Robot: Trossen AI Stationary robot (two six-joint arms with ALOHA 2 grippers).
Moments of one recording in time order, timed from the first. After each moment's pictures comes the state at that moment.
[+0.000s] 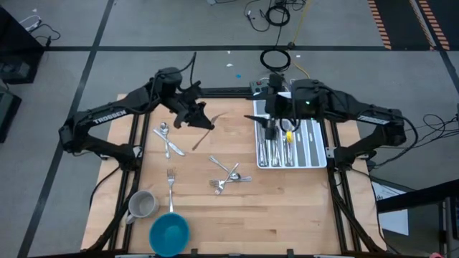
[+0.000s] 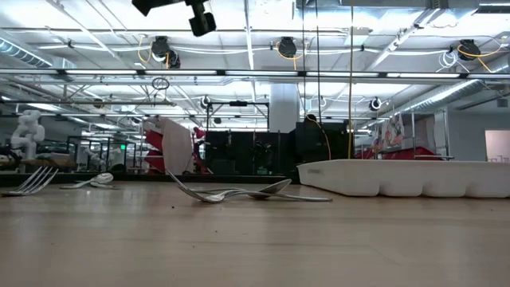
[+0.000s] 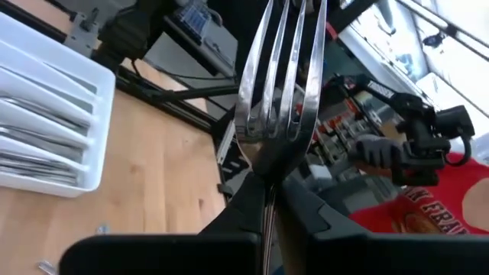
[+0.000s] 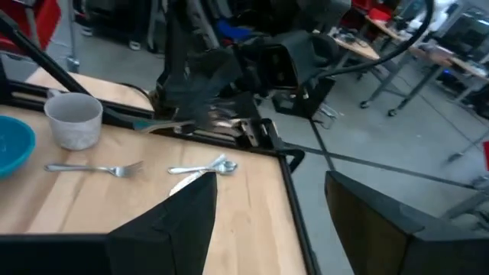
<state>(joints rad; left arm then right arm) 0.48 1.29 1.21 -0.24 1.03 -0.53 -0.06 1.38 1.68 -0.60 0.16 -0.31</state>
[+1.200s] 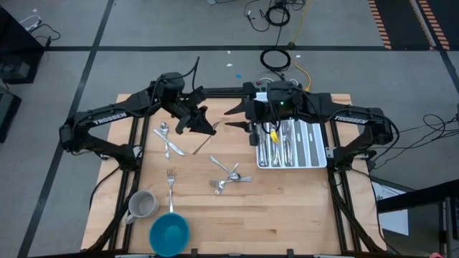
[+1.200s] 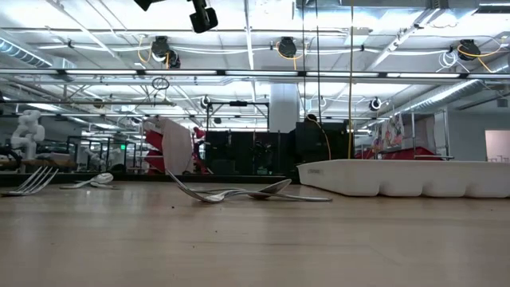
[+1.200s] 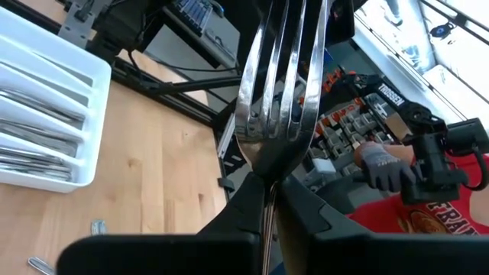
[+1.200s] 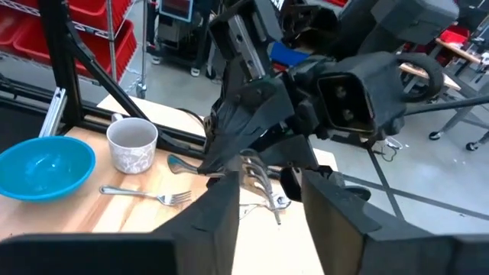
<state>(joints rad) 0.40 1.29 1.21 -0.25 0.96 -0.52 -0.10 1.53 1.68 -0.42 -0.11 -0.30</state>
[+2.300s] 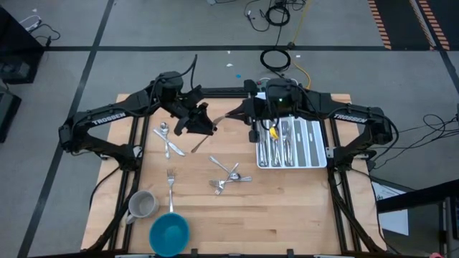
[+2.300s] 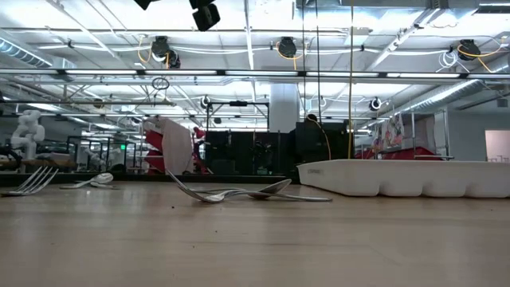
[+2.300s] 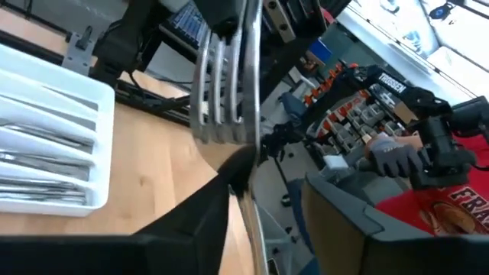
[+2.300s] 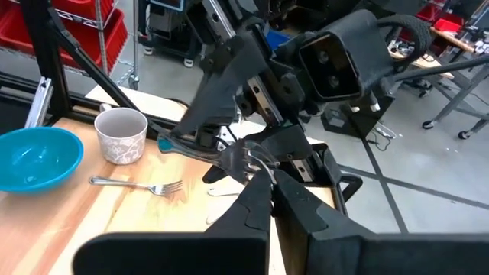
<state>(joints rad) 0.40 1.28 1.21 -0.24 0.95 -0.40 -0.14 1.54 1.68 -0.44 -0.11 -0.30</state>
